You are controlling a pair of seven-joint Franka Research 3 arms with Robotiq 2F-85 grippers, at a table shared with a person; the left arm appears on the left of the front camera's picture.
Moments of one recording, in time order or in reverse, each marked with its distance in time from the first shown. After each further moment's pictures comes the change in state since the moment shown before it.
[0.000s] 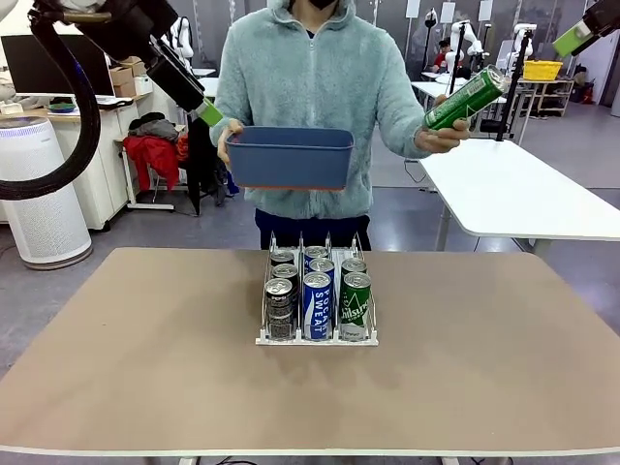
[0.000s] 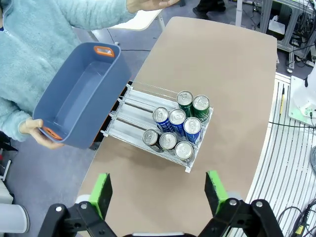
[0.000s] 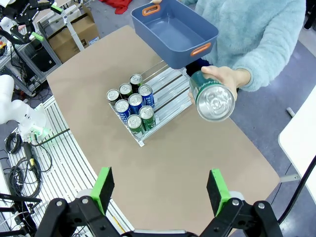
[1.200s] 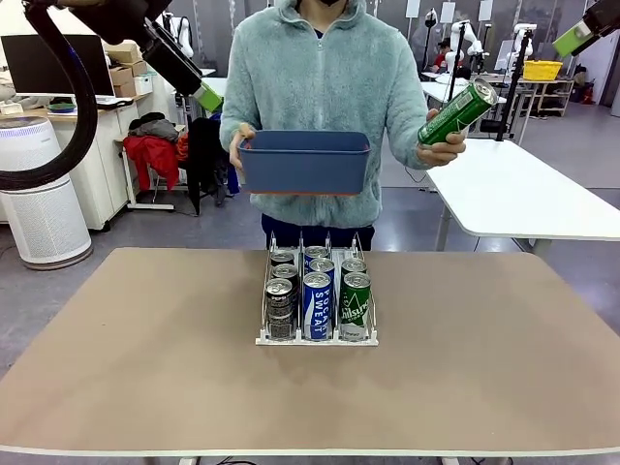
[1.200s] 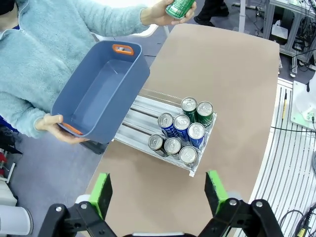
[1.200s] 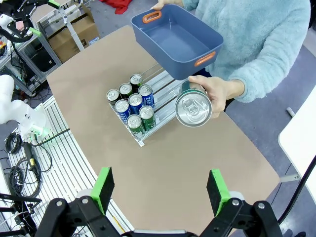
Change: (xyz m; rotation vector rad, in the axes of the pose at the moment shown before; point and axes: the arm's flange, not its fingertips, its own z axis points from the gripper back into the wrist) left arm 0.007 0.003 0.013 0.023 -0.025 -0.004; right arm 0.000 0.000 0.000 0.000 0.000 0.000
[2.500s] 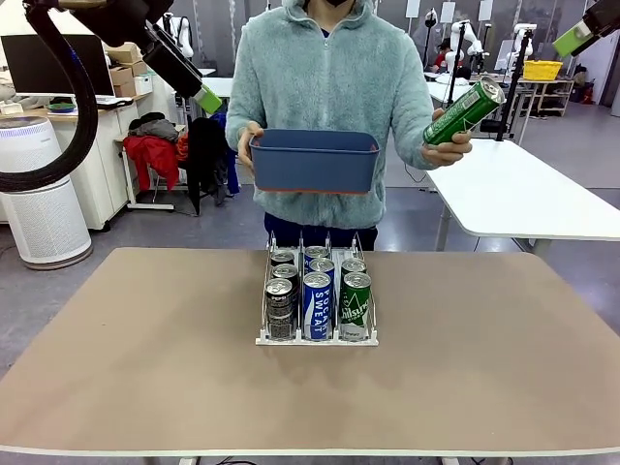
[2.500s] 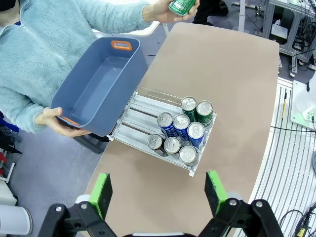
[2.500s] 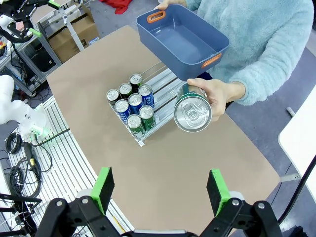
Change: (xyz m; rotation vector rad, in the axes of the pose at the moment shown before) left arm -0.001 0.000 -0.001 -0.002 0.002 0.000; right arm 0.000 -0.002 -0.001 0.001 0.003 -0.004
